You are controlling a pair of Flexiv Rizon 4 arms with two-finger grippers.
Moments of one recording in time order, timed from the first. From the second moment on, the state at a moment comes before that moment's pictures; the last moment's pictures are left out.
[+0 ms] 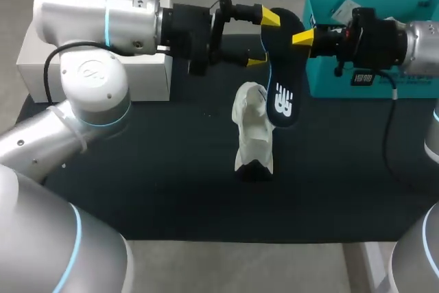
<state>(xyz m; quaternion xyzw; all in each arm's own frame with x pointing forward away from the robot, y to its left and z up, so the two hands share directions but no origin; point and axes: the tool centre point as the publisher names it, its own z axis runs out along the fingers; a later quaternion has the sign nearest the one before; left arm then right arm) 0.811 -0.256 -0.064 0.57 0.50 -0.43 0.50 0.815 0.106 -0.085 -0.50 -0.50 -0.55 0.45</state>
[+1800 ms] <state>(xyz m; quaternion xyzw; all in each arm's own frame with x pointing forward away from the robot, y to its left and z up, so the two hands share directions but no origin) 0.799 -0.266 -0.091 0.54 0.53 -0.40 0.52 0.803 0.119 -0.083 -0.50 -0.49 -0.55 0.45</state>
